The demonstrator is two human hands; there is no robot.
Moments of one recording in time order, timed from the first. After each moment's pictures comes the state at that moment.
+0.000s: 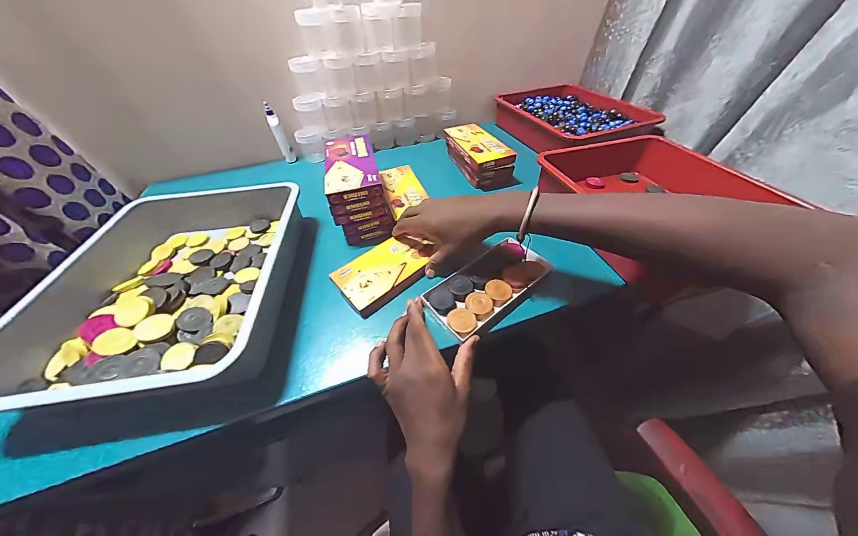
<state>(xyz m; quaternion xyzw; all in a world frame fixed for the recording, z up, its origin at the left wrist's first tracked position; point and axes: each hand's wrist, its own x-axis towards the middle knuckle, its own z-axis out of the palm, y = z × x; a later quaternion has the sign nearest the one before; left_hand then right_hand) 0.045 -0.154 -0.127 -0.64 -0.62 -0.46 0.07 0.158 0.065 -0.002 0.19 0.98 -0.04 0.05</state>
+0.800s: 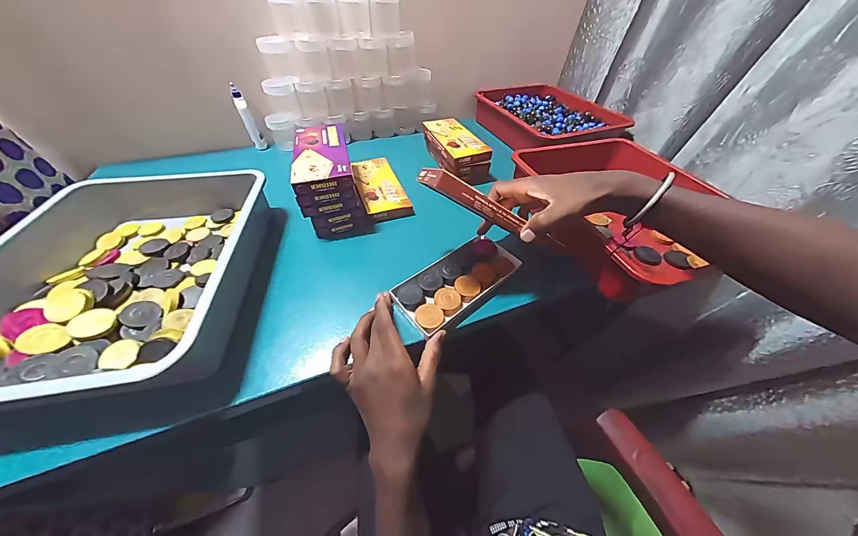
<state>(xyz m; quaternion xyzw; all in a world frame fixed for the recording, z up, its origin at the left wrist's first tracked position) 0.045 -0.154 -0.127 -0.64 -0.62 -0.45 0.08 0.315 0.021 0.040 0.33 0.87 -0.36 -0.01</state>
